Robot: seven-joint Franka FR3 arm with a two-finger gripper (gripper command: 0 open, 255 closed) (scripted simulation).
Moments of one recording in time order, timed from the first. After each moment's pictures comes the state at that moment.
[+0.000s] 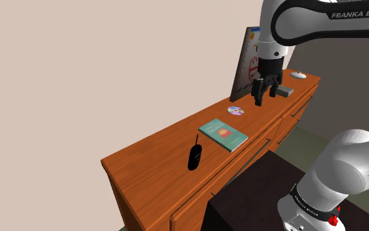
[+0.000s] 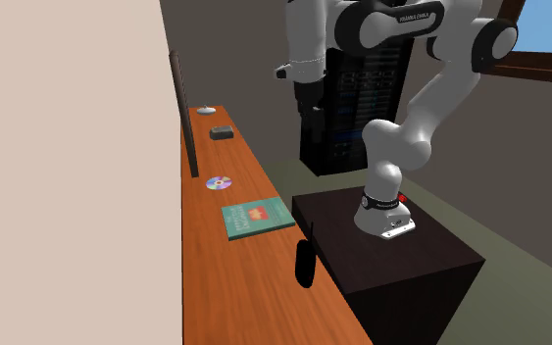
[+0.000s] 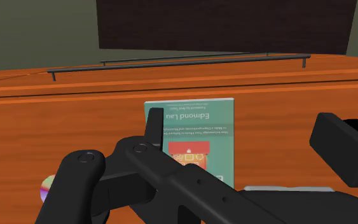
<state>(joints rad) -0.02 -0.75 0.05 -2.44 -0.08 1.53 0.05</state>
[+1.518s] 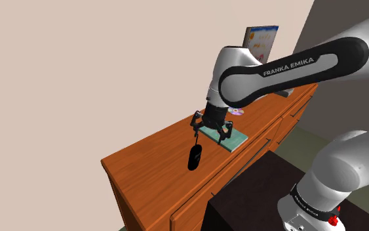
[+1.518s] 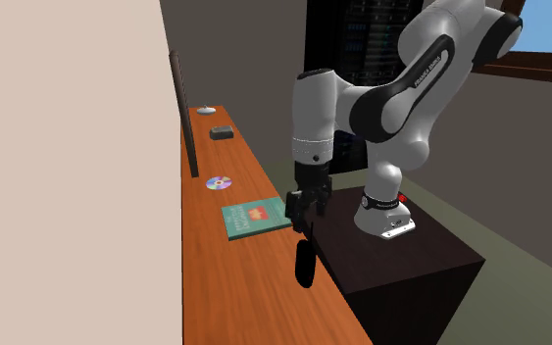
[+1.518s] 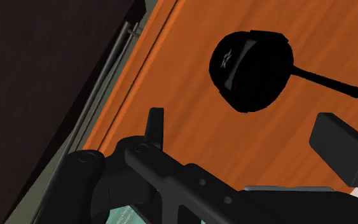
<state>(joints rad) -0.10 -0.51 0.54 -2.63 0.47 2.20 1.11</state>
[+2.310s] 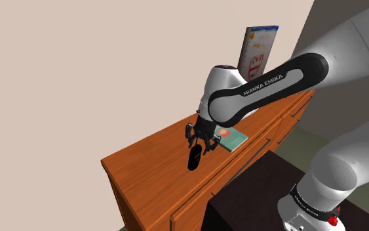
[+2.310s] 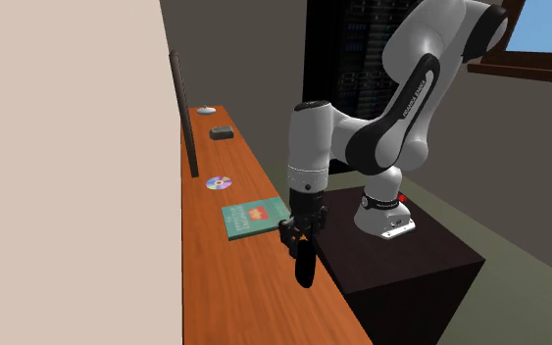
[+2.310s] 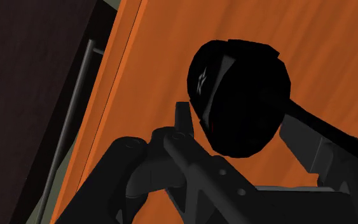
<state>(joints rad) -0.14 -0.33 0.65 -2.65 0.49 2.45 1.25</state>
